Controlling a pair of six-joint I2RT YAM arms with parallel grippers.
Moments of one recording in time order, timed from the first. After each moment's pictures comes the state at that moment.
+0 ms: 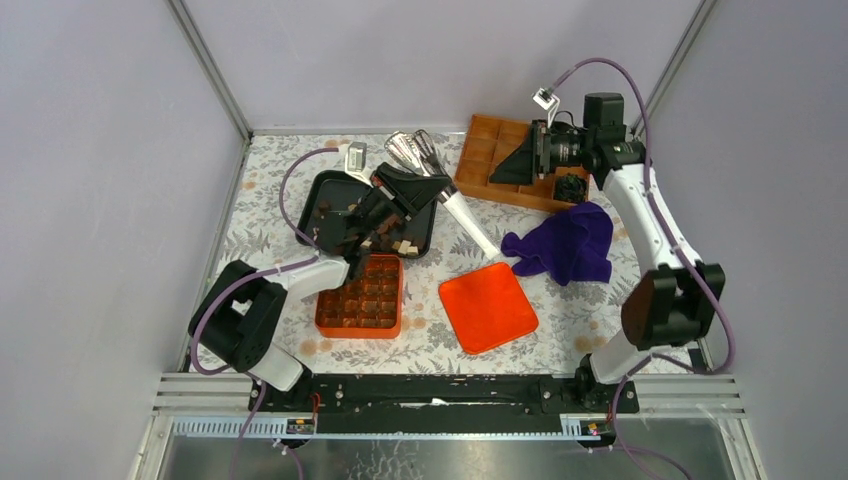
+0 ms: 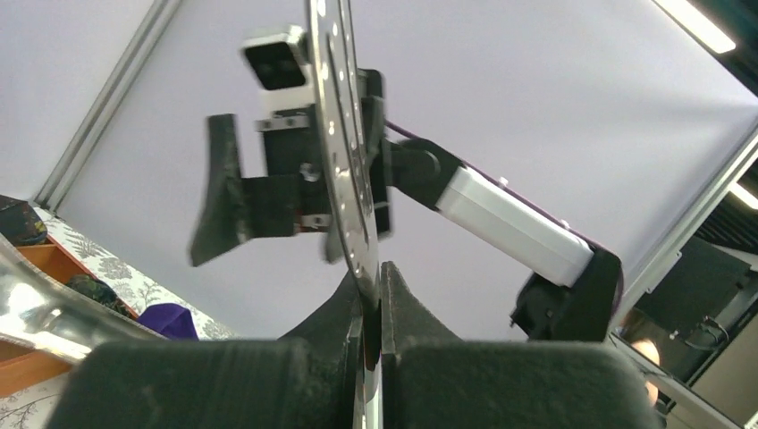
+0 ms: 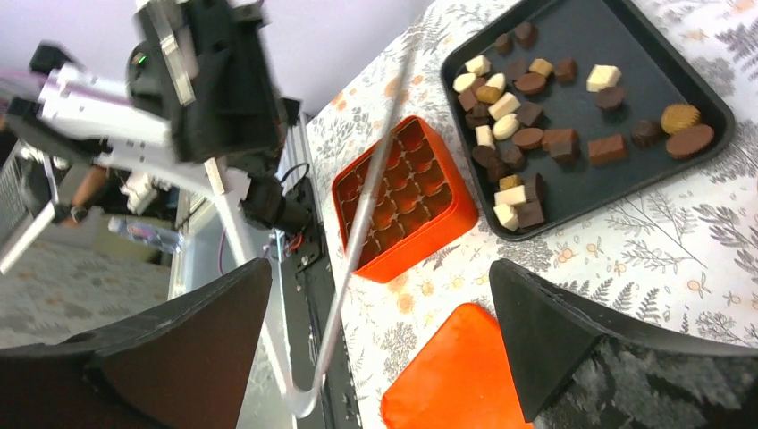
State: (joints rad) left arm -0.55 1.54 0.76 1.49 0.43 -1.11; right arm 0.10 1.66 1.57 -0.55 -1.25 0.10
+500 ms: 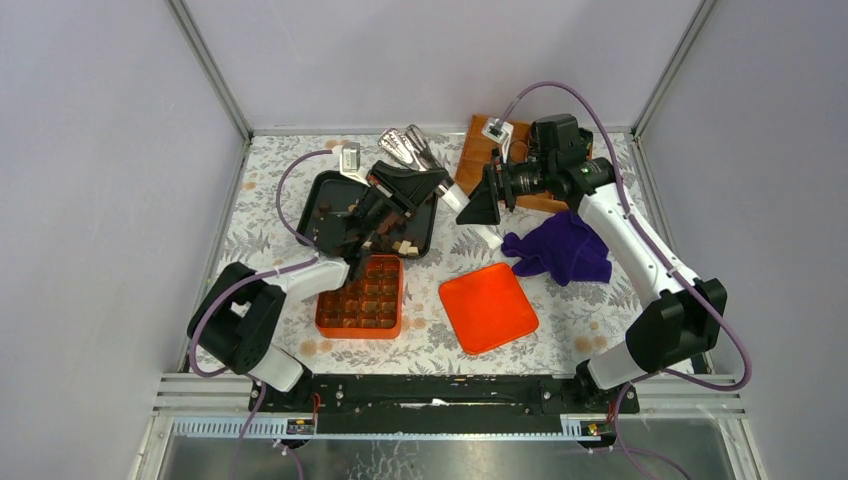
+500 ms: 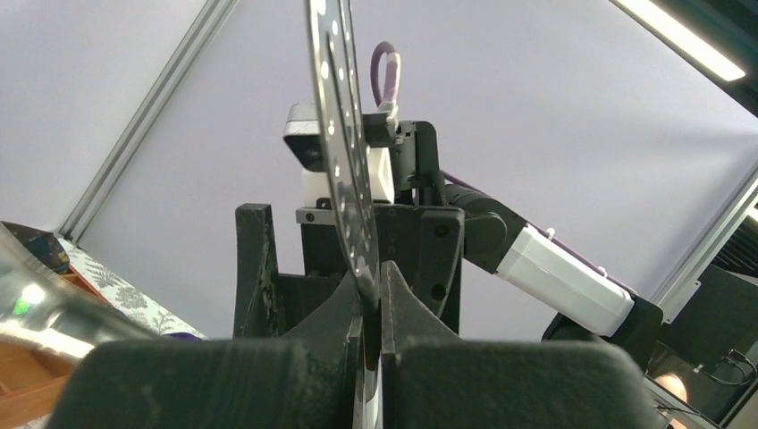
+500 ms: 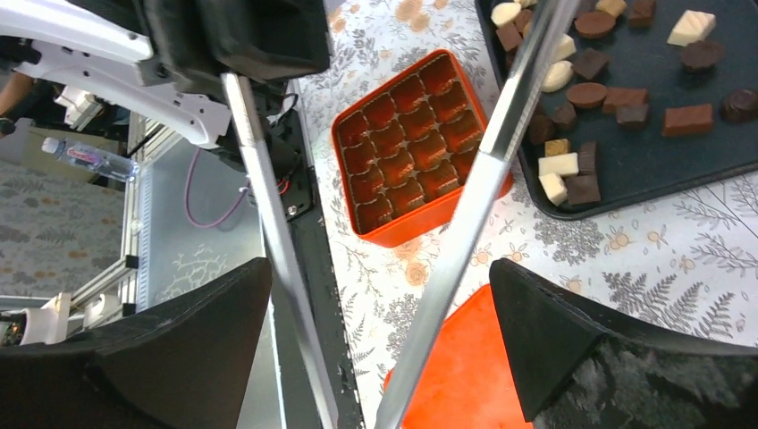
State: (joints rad) left arm -0.54 1.54 0.76 1.50 0.34 -1.09; right arm 0.35 1.51 1.46 -0.63 -1.07 -0.04
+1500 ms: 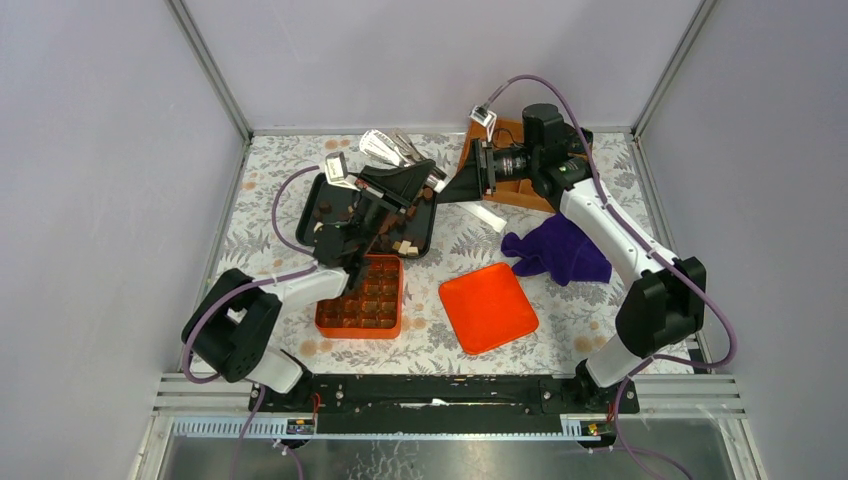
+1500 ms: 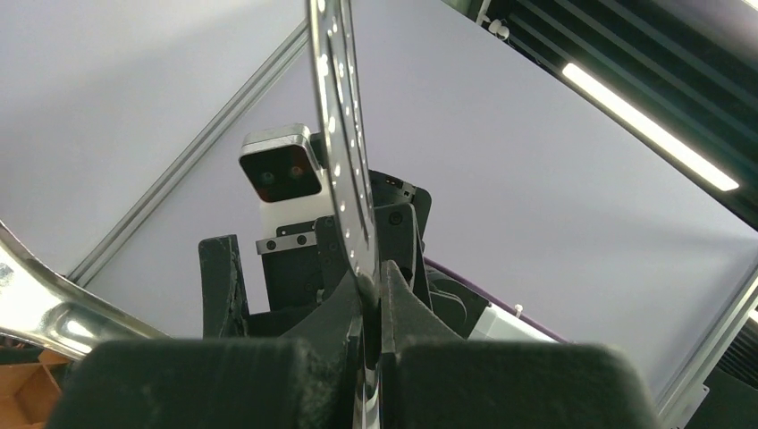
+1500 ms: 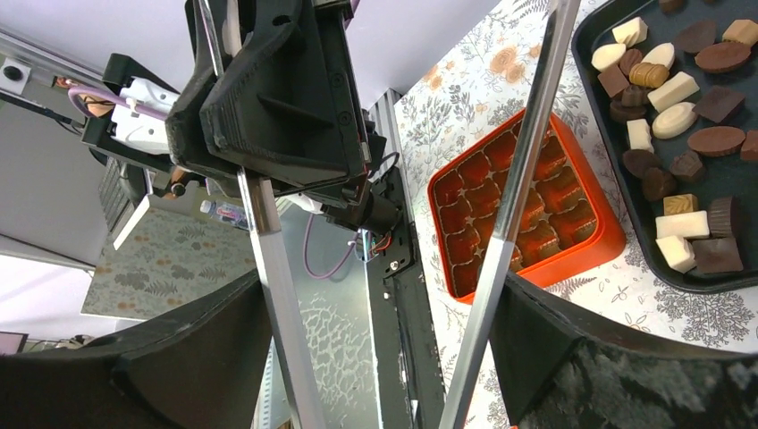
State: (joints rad) left arm -0.59 1.49 0.70 1.53 0.09 -1.10; right arm 0.40 1.60 1.44 -0.22 -1.17 0.49
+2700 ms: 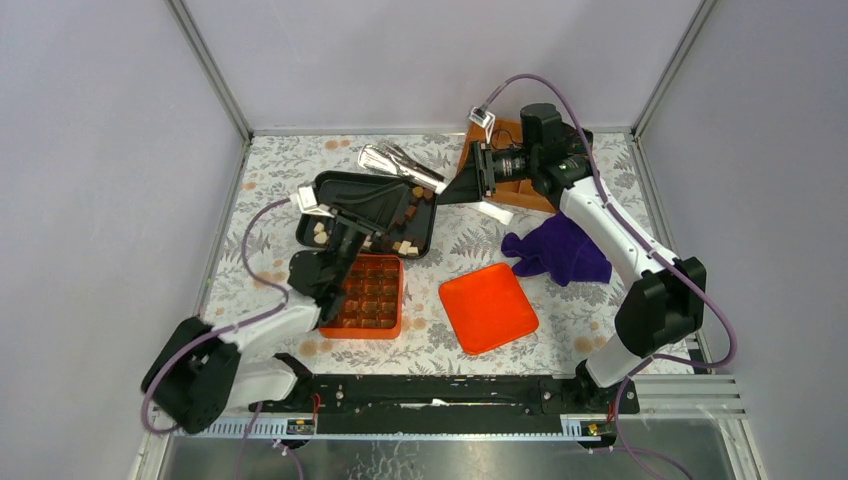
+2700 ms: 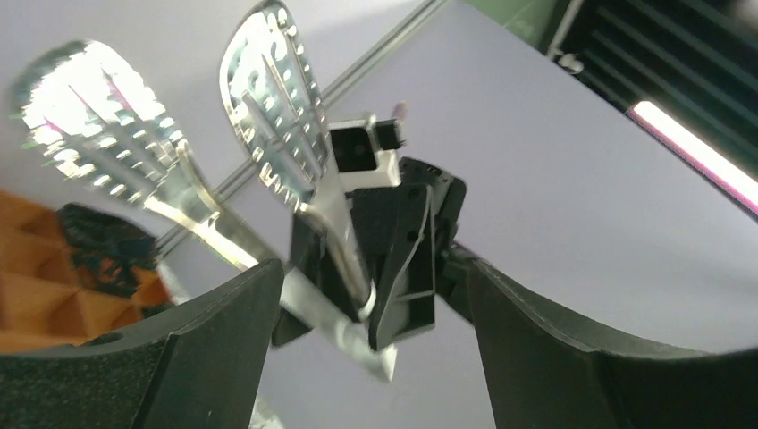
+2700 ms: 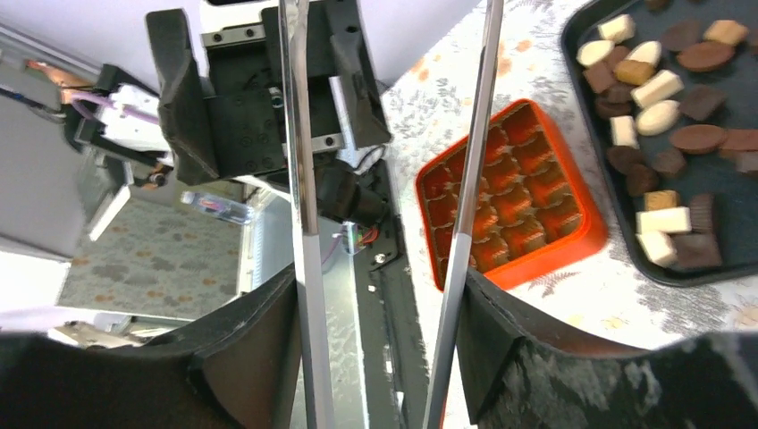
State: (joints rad) left arm -0.59 1.26 0.49 1.41 -0.04 -1.08; right arm 0.40 1.61 1.46 -0.25 -1.17 0.45
